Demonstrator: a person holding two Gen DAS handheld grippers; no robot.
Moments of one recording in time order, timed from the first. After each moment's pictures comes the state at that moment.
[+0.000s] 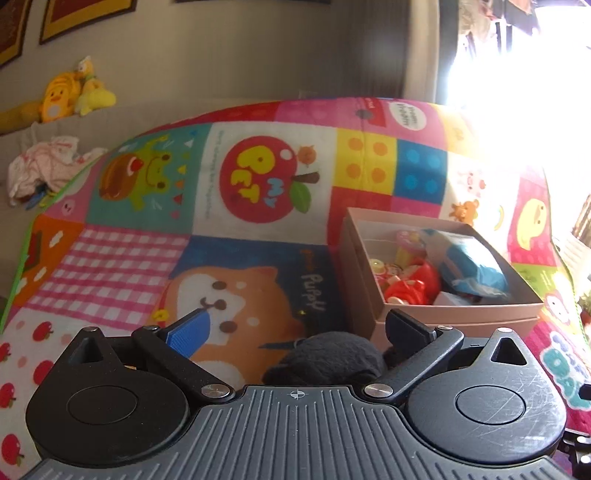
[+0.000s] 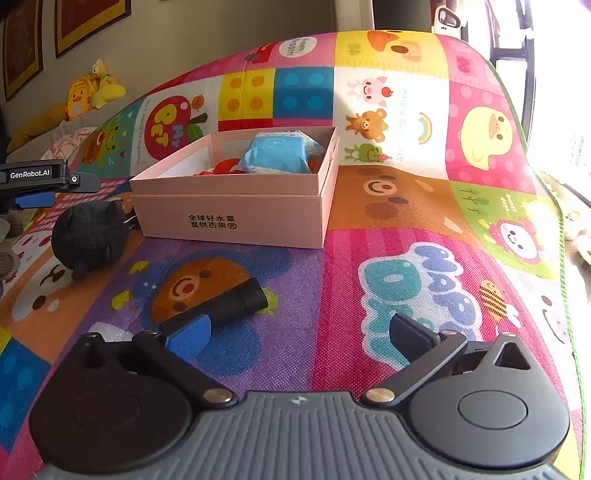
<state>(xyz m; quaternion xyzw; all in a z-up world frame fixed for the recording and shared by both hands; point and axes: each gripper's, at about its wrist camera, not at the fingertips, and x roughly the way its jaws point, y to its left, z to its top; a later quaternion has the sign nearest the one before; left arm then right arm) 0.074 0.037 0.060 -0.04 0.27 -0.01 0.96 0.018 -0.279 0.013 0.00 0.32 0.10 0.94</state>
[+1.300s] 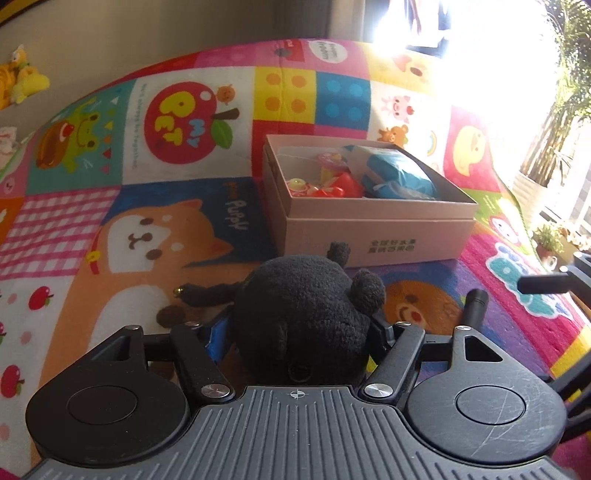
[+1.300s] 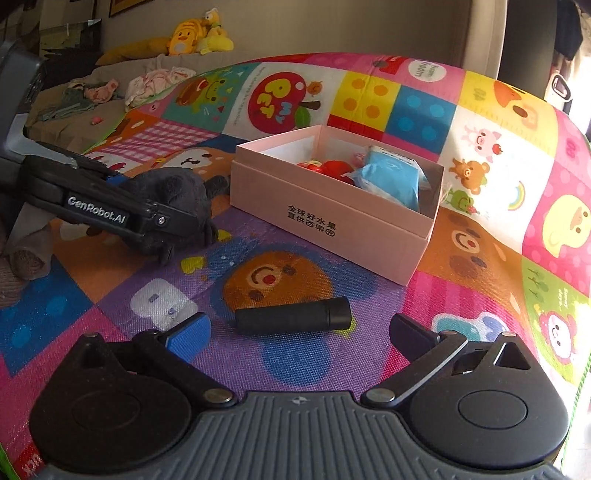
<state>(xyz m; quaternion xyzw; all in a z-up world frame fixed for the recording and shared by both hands) 0.026 0.005 0.028 0.01 0.33 -0.13 0.93 0.015 -0.232 0.026 -0.15 0.31 0.24 0.91</state>
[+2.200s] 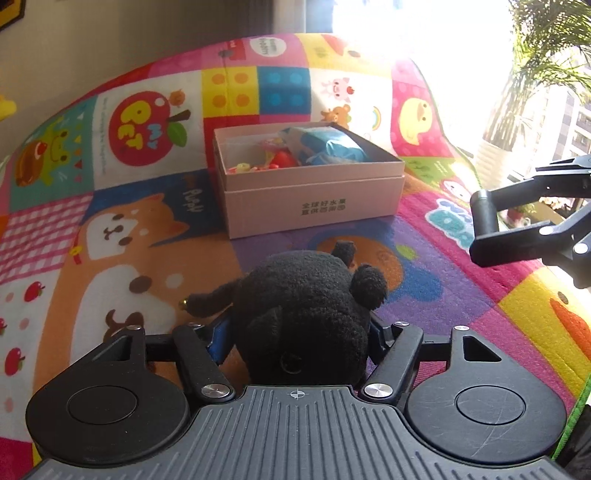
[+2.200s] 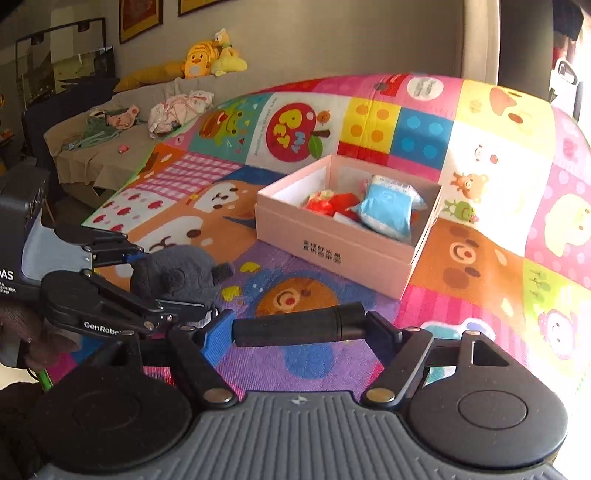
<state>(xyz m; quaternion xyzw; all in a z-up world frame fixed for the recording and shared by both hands) -0.021 -0.018 0.038 0.05 0.32 -0.18 0.93 -0.013 -0.267 0.098 -0.09 0.31 0.27 0.91</state>
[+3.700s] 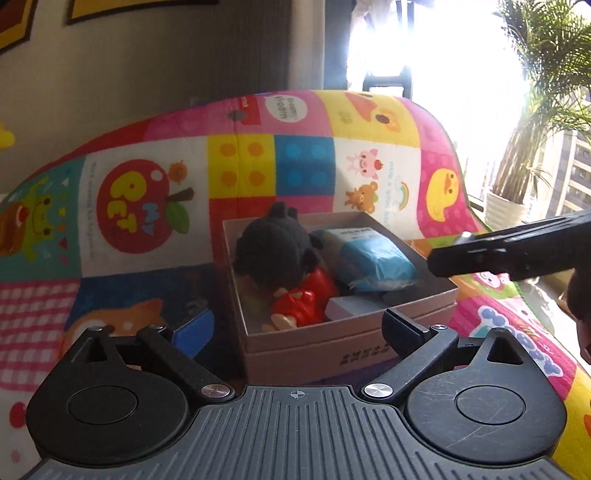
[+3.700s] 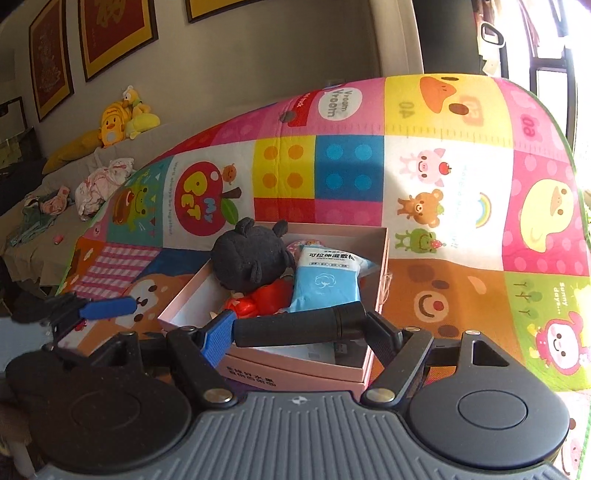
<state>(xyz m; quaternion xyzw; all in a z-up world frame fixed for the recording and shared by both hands) 0.079 -0.022 0.060 0.01 0.26 -0.17 0.95 0.123 -0.253 0.098 0.03 0.31 0.17 0.93</state>
